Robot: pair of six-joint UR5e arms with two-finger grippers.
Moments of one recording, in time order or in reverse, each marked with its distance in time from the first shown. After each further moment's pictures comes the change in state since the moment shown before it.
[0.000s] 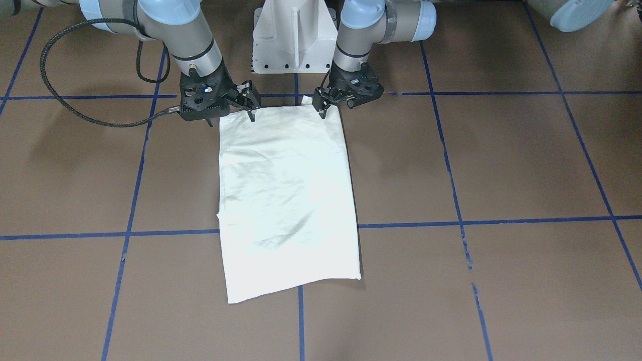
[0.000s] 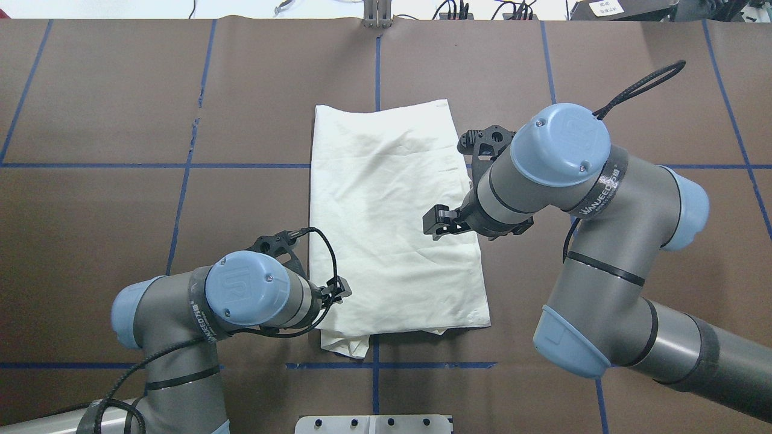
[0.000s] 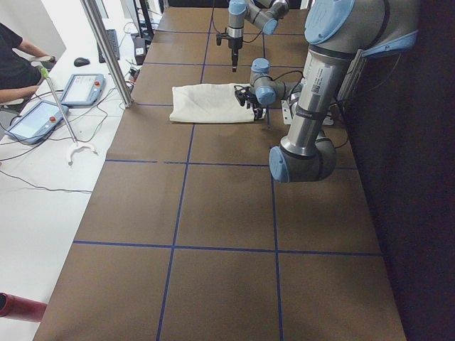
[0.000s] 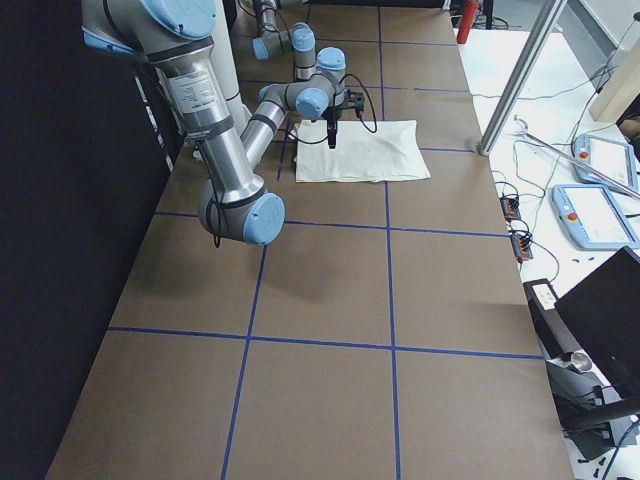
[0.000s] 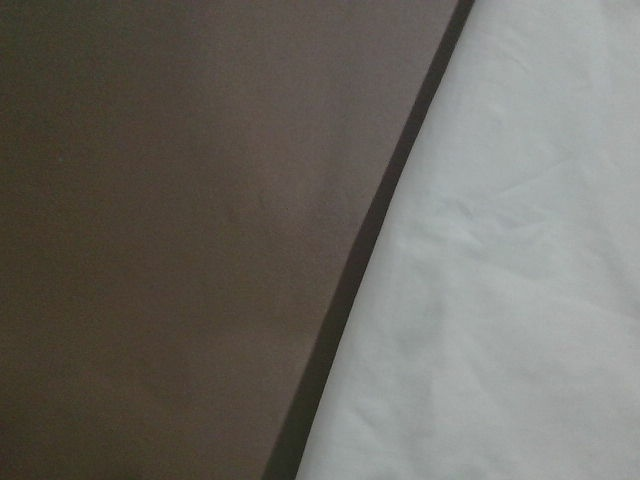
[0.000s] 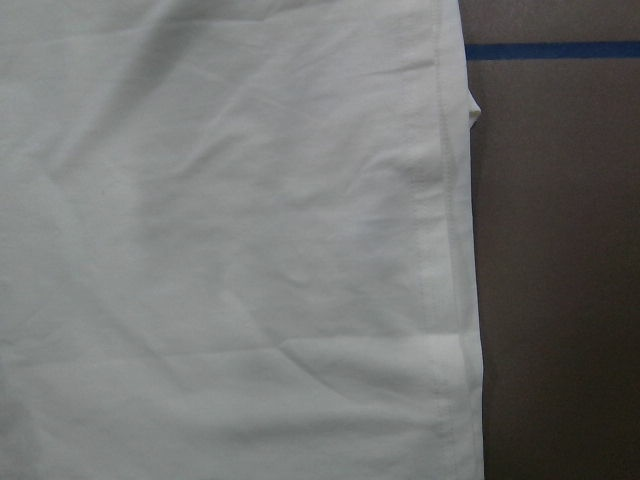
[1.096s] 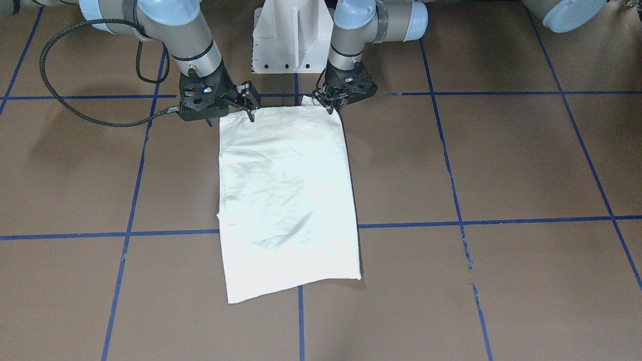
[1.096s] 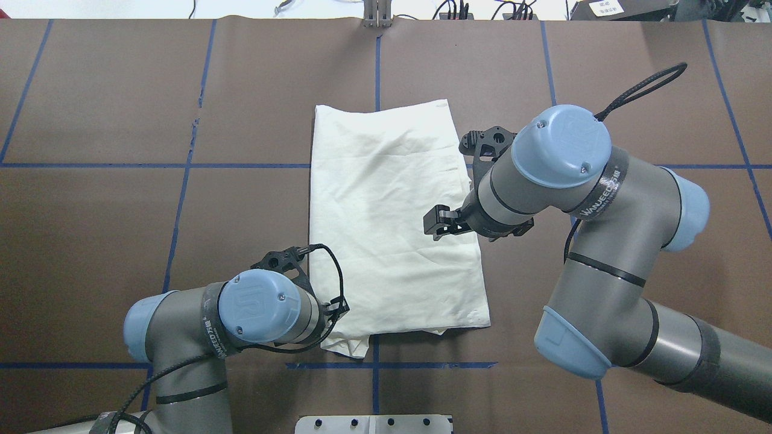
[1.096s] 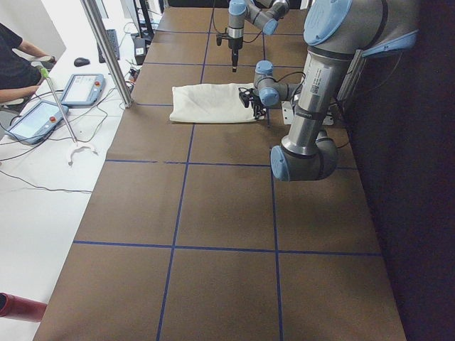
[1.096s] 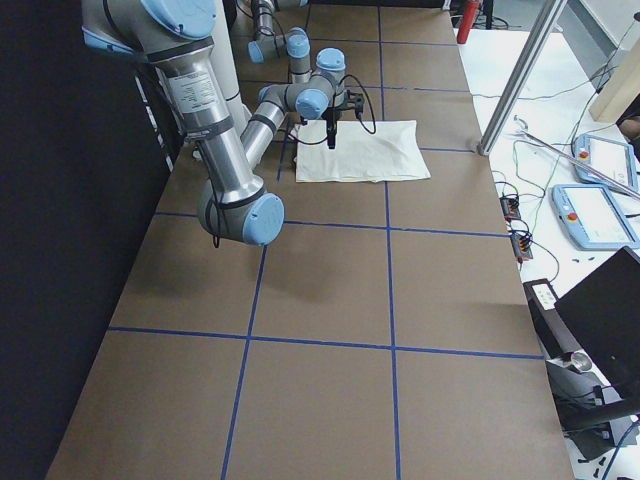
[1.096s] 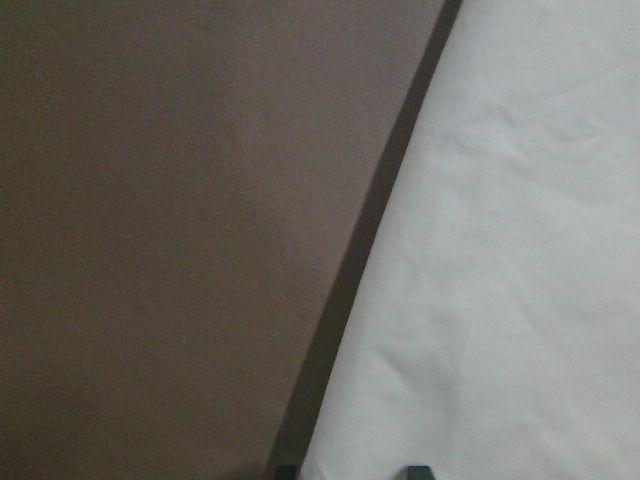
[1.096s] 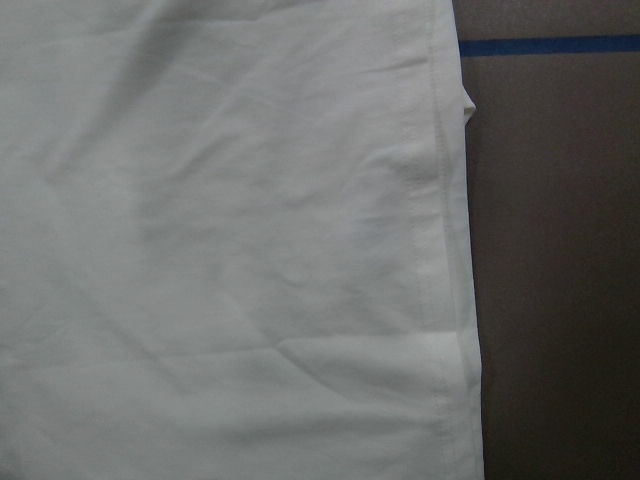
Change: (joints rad) left arm 0.028 -0.003 0.013 0.001 0.003 0.001; right arm 0.000 -0.004 0.002 0.003 0.000 0.017
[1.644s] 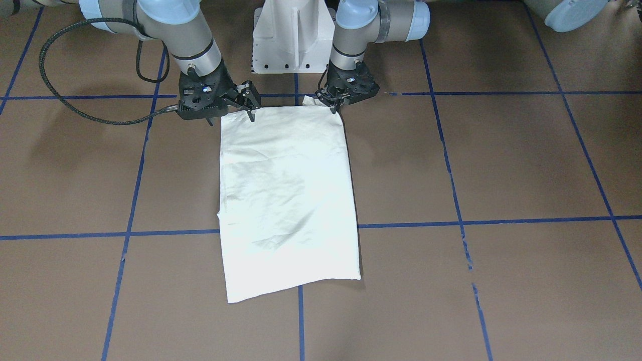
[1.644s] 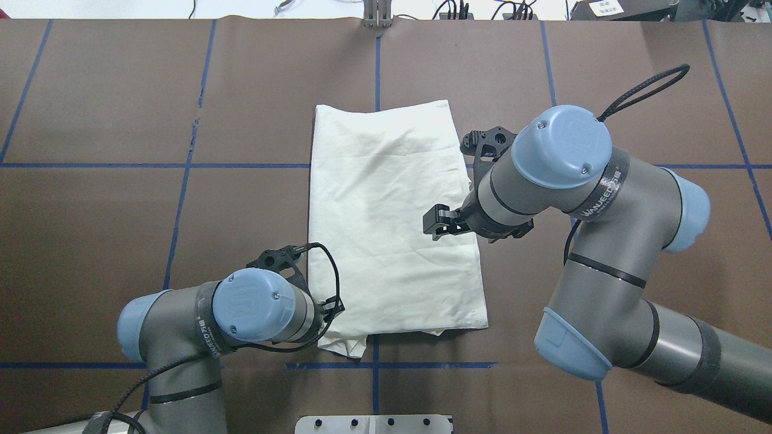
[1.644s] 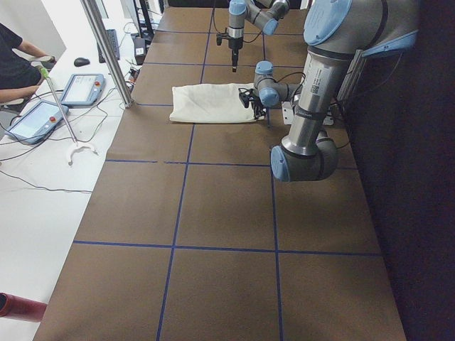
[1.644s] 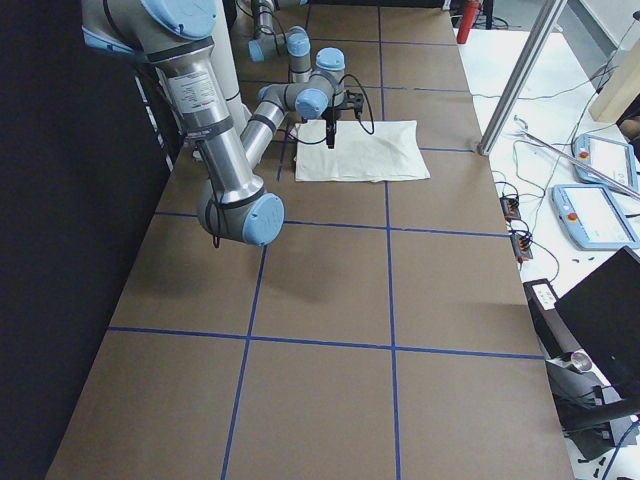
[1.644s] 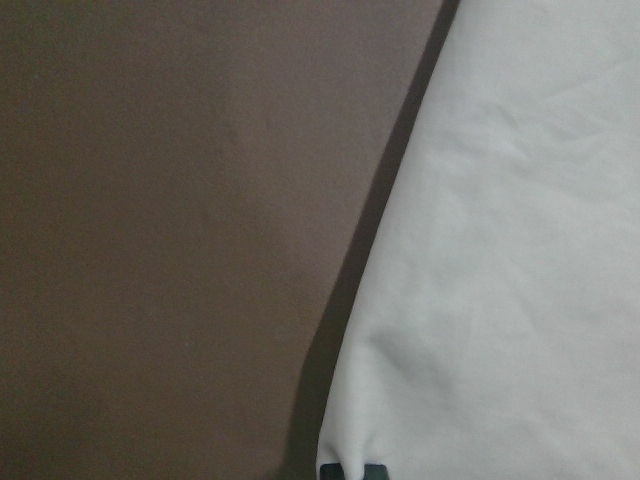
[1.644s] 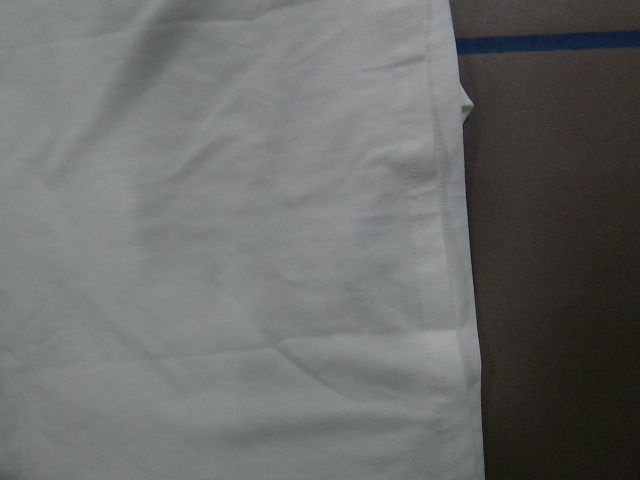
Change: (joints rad) left arm -0.005 0.018 -0.024 0.008 0.001 0.010; right arm -0.006 0.000 0.004 0.005 0.001 0.045
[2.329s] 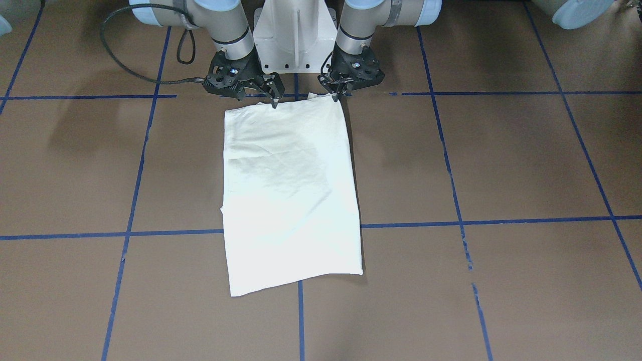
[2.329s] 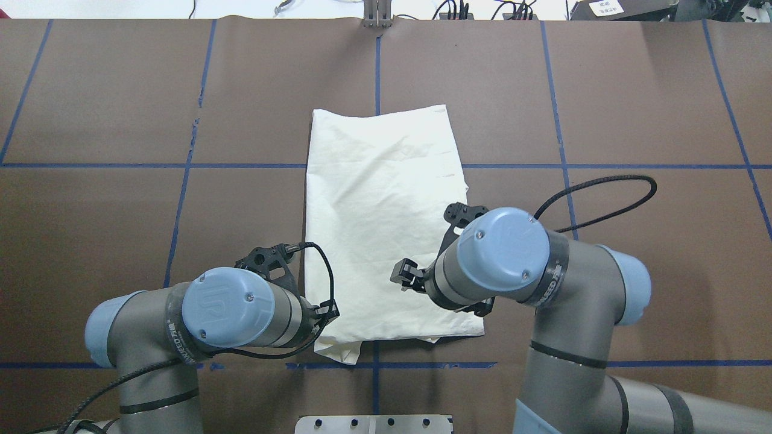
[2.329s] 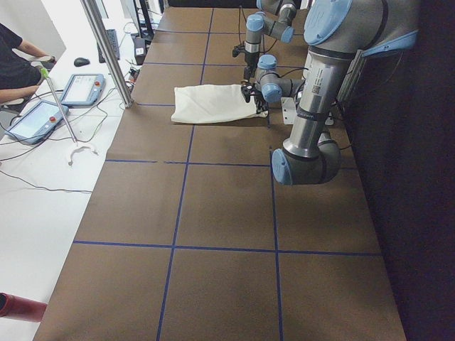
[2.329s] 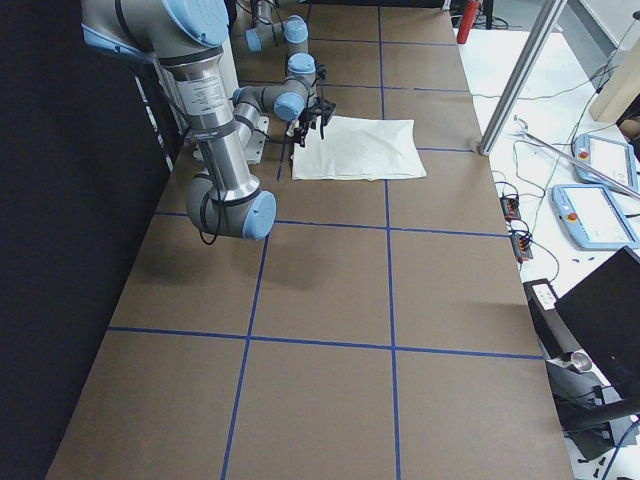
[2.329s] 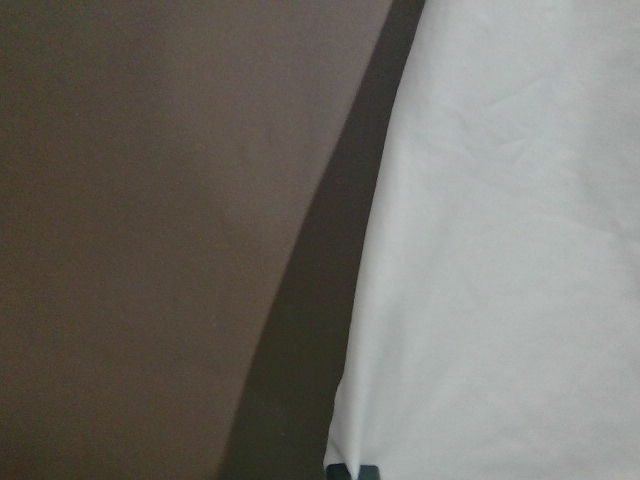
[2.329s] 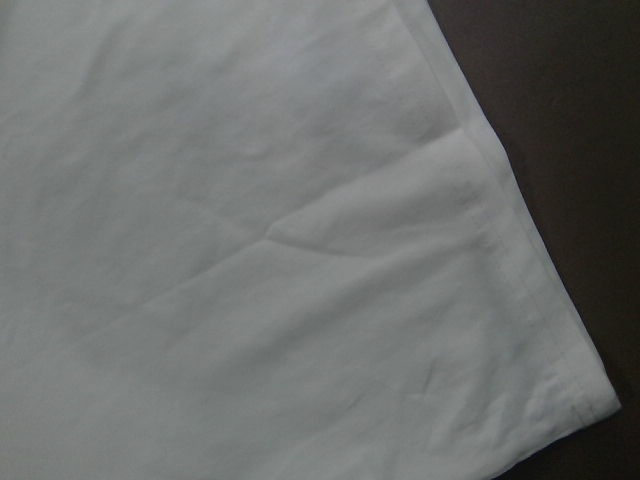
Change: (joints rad) left arm 0.001 0.026 -0.099 0.028 -0.017 0.060; right arm -0.241 0.002 -0.007 0.031 -0.196 0.564
